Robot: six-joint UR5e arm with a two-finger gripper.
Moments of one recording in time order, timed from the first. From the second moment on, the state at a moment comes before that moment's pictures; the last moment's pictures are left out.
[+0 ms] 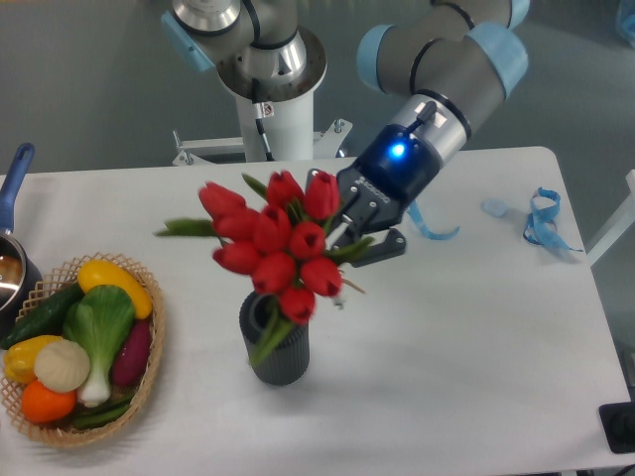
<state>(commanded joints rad) 2.69 -1.80 -1.80 -0.77 0.03 1.22</state>
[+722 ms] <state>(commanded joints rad) 2.66 -1.82 -1.84 -0.77 0.01 1.23</state>
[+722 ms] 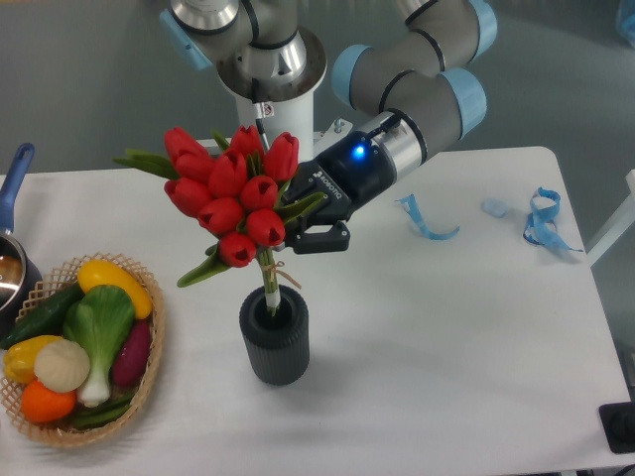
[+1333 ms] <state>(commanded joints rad) 2.66 -1.86 -1.87 -0.77 0.02 1.26</state>
